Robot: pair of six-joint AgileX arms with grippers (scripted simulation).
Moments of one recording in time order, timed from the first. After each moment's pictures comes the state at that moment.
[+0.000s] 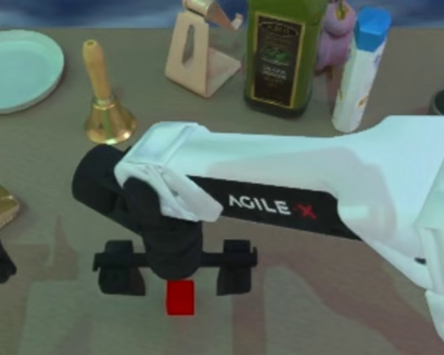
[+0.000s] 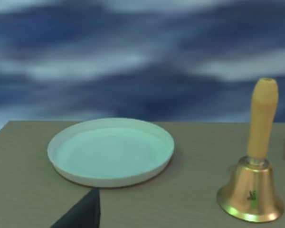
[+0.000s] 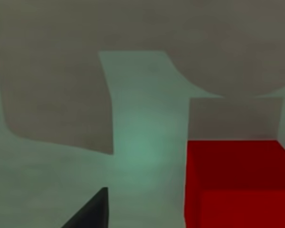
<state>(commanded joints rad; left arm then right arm) 0.00 0.00 0.00 0.00 0.00 0.00 1.01 2.31 1.83 -1.06 0.04 1.03</state>
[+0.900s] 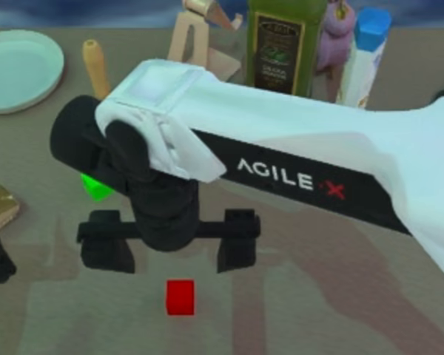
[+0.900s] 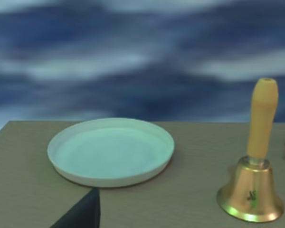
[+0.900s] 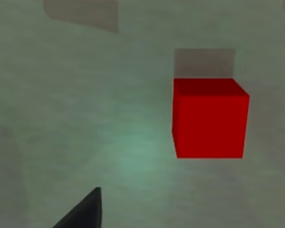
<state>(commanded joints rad) 0.00 0.00 0.00 0.00 0.00 0.00 1.03 2.27 2.03 -1.31 0.04 1.03</state>
